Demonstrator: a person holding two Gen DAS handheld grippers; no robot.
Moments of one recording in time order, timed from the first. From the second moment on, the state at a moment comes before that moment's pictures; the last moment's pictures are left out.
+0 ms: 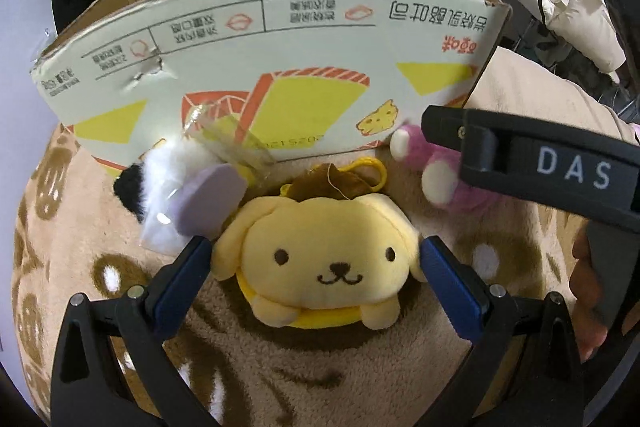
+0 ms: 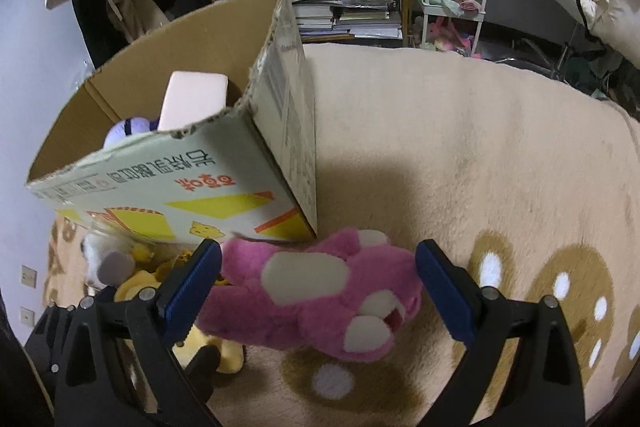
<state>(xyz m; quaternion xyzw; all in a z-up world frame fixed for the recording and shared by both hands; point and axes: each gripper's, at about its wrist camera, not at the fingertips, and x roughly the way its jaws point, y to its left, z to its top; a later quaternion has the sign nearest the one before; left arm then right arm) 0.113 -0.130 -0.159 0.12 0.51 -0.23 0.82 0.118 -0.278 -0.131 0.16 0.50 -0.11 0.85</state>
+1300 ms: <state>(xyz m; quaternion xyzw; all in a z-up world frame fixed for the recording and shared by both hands) 0.127 -0.121 -0.157 0.10 0.54 -0.22 0.81 0.111 -0.287 -0.140 0.19 0.53 -0.09 0.82</state>
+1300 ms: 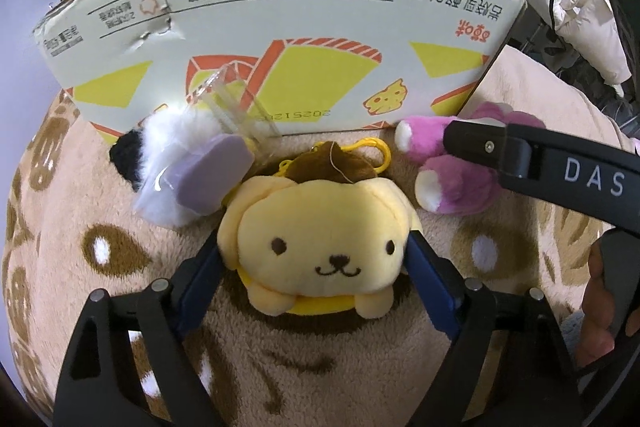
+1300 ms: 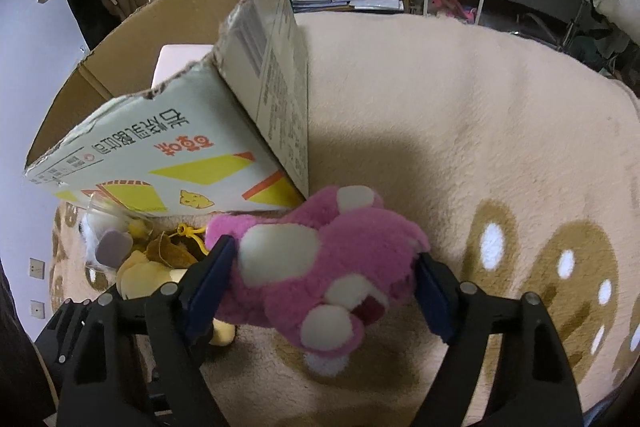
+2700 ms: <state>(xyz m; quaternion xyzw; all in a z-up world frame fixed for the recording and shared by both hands) 0.089 -0.059 -0.021 0.12 0.34 -0.12 0.93 0.075 -0.265 -0.062 0.14 0.41 -0.08 0.90</state>
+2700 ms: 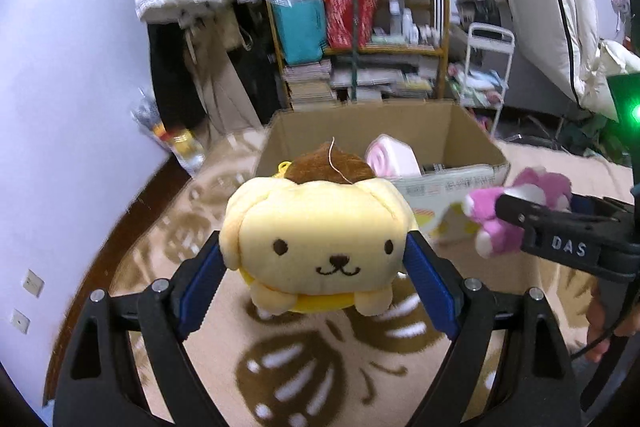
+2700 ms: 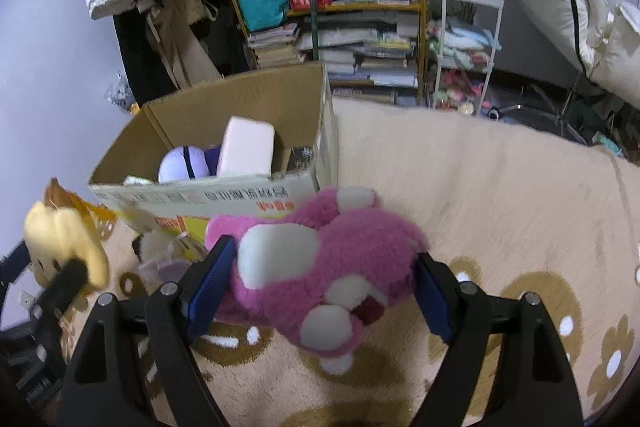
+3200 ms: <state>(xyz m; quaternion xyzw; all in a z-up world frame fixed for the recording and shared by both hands) 0.116 -0.035 0.030 0.09 0.24 -0.11 0.96 0.056 -0.267 -0.004 0.13 0.25 -0.08 0.96</state>
